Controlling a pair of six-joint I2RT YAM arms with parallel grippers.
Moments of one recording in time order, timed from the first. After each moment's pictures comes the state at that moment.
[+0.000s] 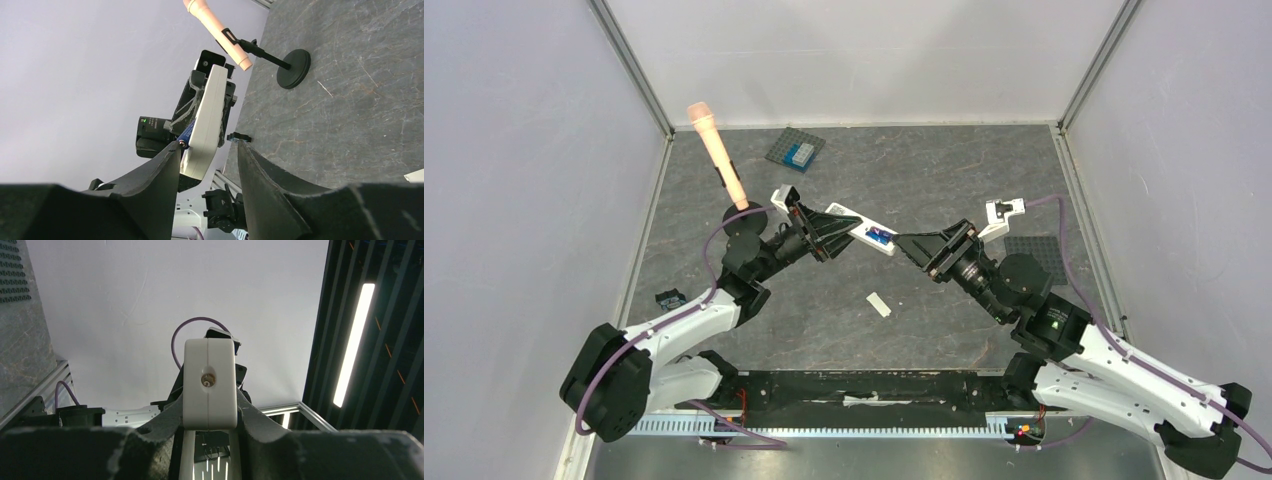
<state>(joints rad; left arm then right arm) -0.61 1.13 0.50 0.91 0.42 -1.81 0.97 0.69 0.73 -0.01 0.29 1.10</state>
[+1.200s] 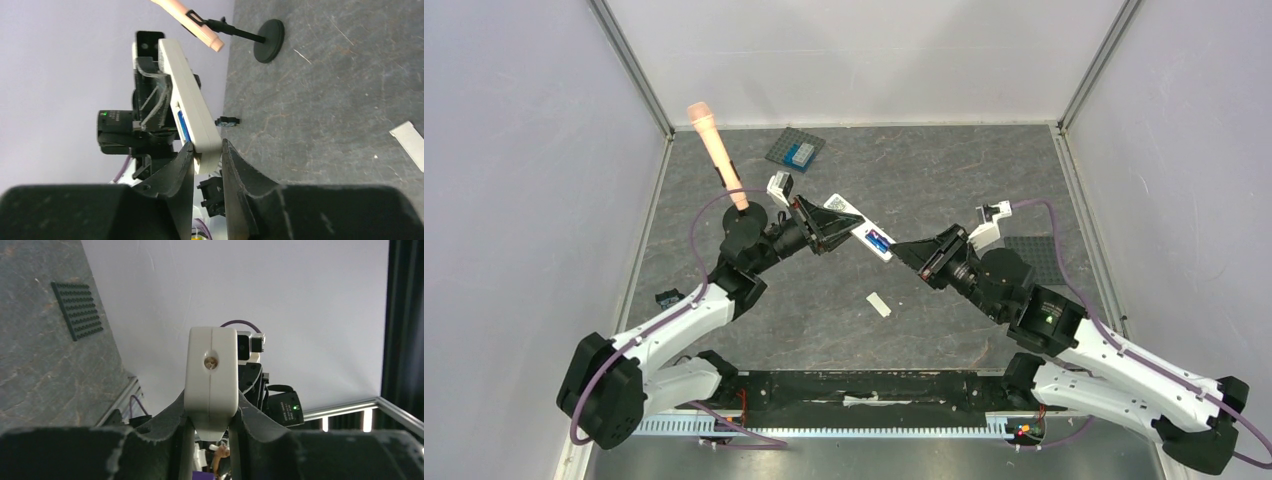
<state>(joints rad) -0.60 1.10 0.59 0.69 0.44 -1.51 0.97 0.75 0.76 -0.15 0.29 1.24</state>
